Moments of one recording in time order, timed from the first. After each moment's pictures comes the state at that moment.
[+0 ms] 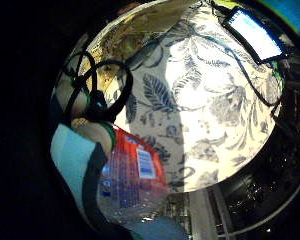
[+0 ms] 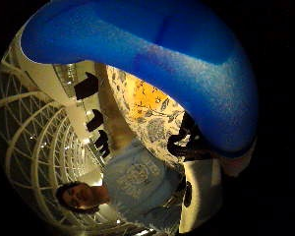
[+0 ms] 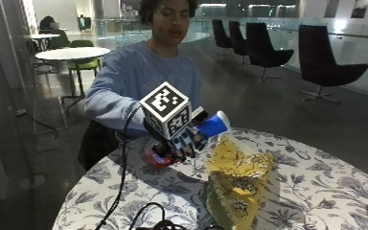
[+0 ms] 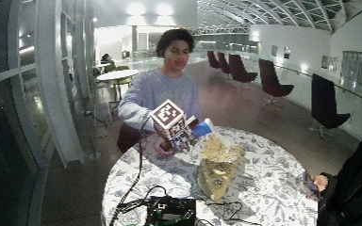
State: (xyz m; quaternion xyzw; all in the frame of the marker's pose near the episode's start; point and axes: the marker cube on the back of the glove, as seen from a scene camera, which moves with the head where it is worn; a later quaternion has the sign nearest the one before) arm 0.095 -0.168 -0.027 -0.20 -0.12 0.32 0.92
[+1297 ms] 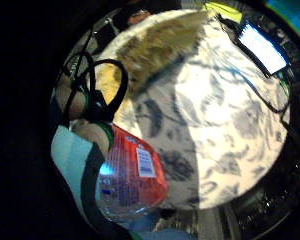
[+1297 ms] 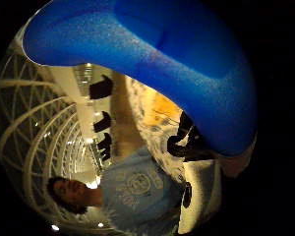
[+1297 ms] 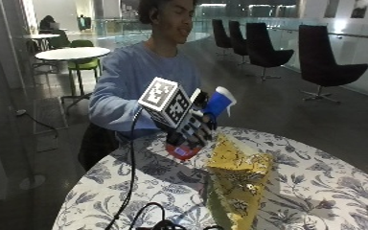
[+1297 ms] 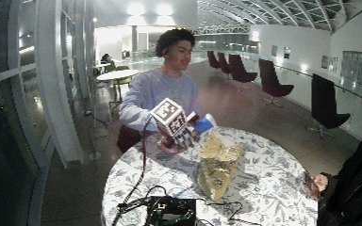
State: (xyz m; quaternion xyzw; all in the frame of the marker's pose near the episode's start) arm 0.049 -0.189 -0.024 -0.03 -0.18 0.26 0.95
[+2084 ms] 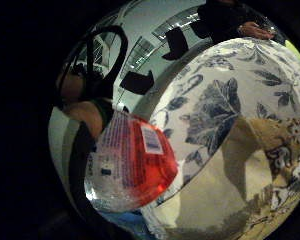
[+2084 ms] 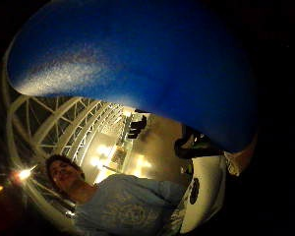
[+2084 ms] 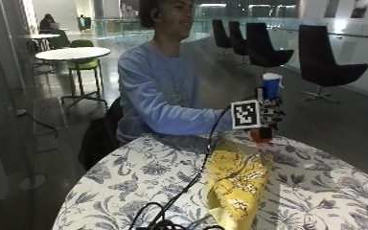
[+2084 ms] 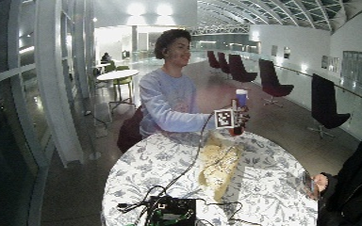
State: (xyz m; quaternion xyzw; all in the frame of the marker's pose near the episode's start) arm -0.134 -0.378 0.117 0.07 -0.43 0.06 0.90
